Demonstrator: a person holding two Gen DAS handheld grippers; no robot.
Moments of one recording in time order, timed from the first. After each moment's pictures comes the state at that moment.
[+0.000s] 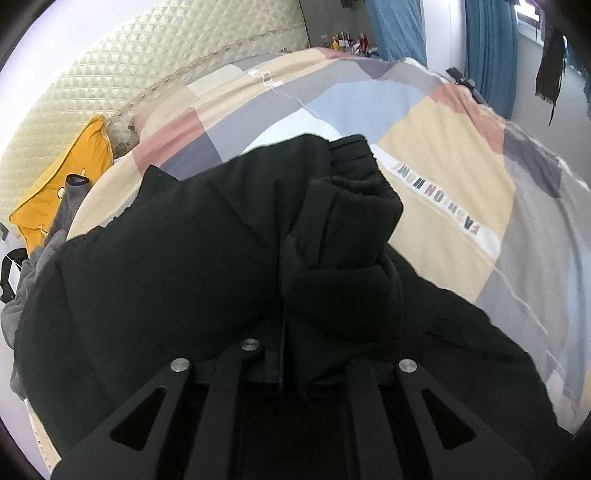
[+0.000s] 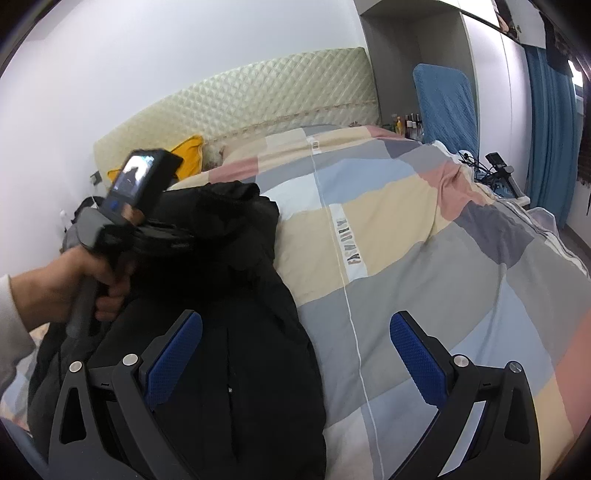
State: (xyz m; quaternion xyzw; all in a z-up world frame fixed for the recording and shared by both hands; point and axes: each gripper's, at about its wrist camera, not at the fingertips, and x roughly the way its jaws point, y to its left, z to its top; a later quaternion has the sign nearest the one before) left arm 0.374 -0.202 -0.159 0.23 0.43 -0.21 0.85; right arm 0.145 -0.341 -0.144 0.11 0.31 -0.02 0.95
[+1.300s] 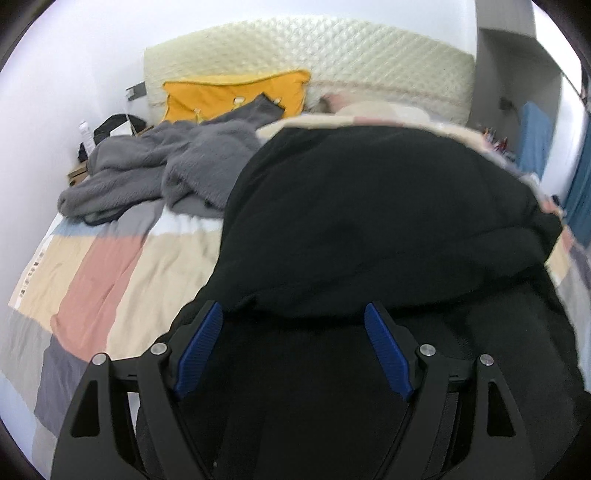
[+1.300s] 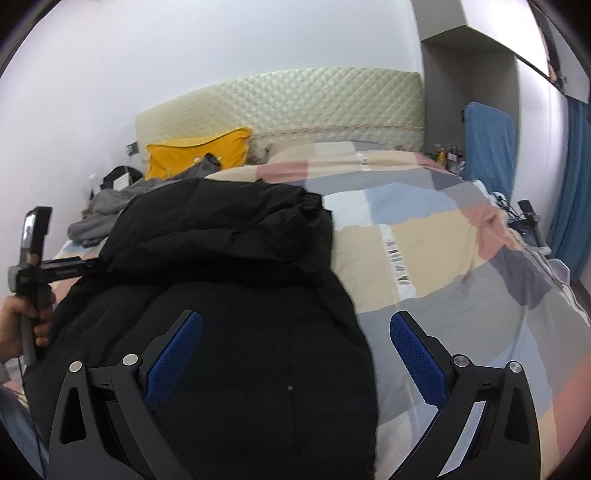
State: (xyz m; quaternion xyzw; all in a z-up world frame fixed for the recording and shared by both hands) left arm 0.286 0.092 -0.165 0.02 0.38 0.00 0.92; right arm 0.147 -0.268 -0.129 0.02 0.30 0.05 0.95
